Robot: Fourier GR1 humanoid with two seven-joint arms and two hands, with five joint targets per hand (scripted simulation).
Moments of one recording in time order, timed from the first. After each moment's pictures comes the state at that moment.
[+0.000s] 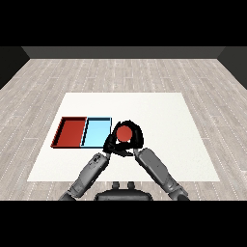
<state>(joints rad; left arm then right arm) -0.32 0.01 -0.49 -1.28 0.25 0.27 -0.30 -0.44 0.00 0.51 -1.48 -0.27 -0.50 -0.36</state>
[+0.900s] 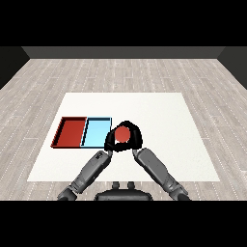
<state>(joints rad) -0.40 0.02 -0.54 -1.19 0.38 0.53 -0.34 -0.45 -0.01 0.54 -1.48 -0.27 -0.53 -0.37</state>
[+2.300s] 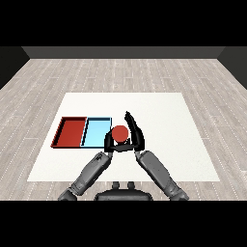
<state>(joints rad) -0.37 0.00 -0.54 -1.23 0.35 0.63 -0.47 -0.38 -0.01 0.52 -1.54 -0.17 -0.50 -0.20</state>
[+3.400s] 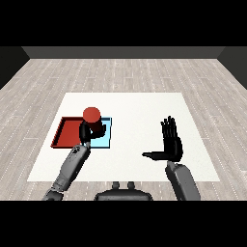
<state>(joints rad) -0.37 0.22 -0.27 -1.33 0.28 0.55 -0.32 -0.02 -0.20 0.25 -1.94 -0.30 -0.27 -0.17</state>
